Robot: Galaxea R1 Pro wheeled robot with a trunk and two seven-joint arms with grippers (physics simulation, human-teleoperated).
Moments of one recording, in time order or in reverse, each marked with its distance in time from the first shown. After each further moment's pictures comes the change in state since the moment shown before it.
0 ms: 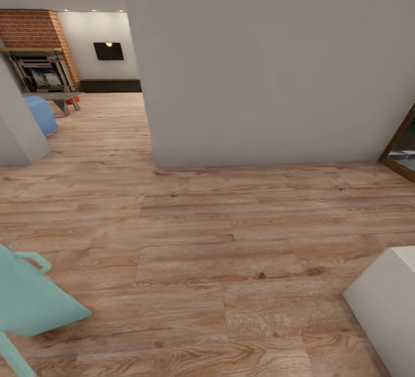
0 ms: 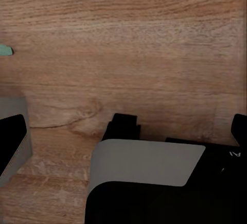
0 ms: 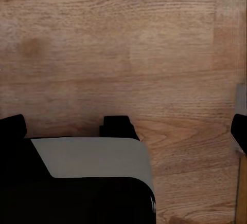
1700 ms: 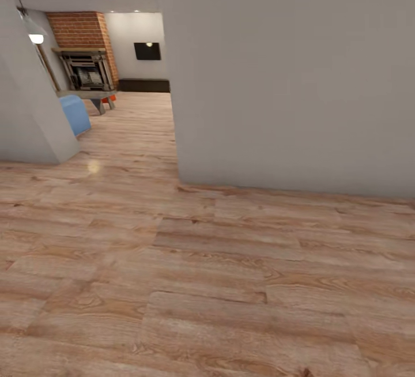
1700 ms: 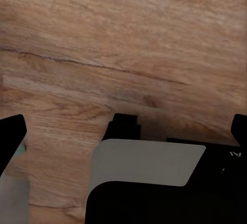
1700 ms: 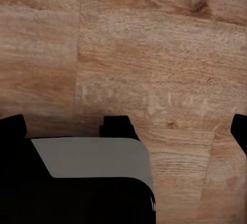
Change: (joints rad) left arm 0.000 0.001 0.000 0.000 0.000 0.000 0.000; right arm 0.000 0.000 0.000 0.000 0.002 0.000 0.000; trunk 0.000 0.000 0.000
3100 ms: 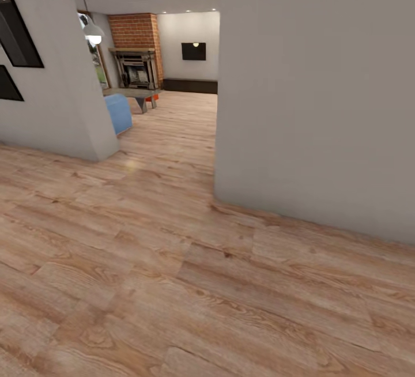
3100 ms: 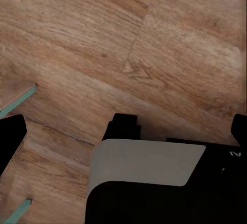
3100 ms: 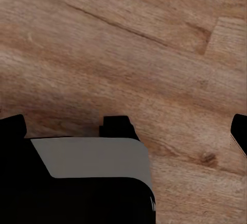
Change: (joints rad) left arm 0.000 0.000 0.000 0.000 0.000 0.000 0.000; right arm 0.000 0.000 0.000 0.000 0.000 0.000 0.000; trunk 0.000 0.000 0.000
